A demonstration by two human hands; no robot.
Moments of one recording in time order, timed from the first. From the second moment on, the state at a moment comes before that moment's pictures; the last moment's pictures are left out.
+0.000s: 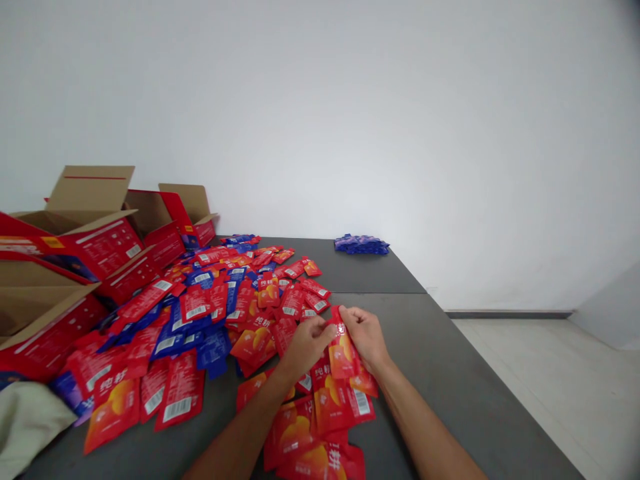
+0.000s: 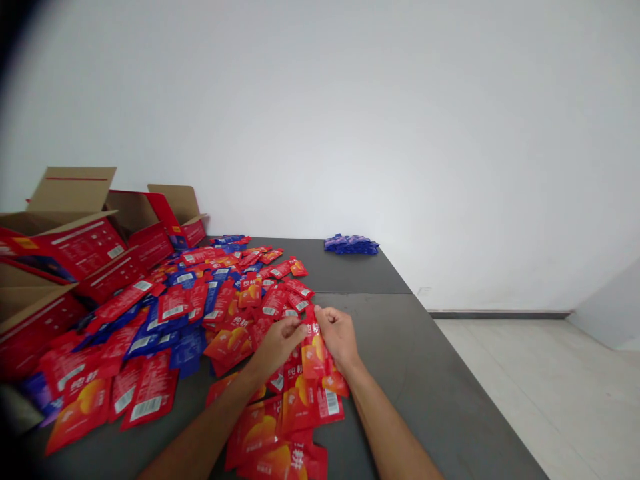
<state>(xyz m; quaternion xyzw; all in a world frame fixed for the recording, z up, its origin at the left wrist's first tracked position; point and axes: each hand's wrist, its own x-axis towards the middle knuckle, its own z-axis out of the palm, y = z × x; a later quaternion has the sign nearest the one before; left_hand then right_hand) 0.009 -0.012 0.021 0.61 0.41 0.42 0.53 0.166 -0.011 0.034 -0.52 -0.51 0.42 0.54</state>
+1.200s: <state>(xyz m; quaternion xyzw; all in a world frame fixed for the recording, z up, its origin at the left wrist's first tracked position) 0.000 -0.004 0.027 0.50 0.47 0.42 0.60 0.158 -0.006 0.015 -0.56 -0.61 0.29 0.48</state>
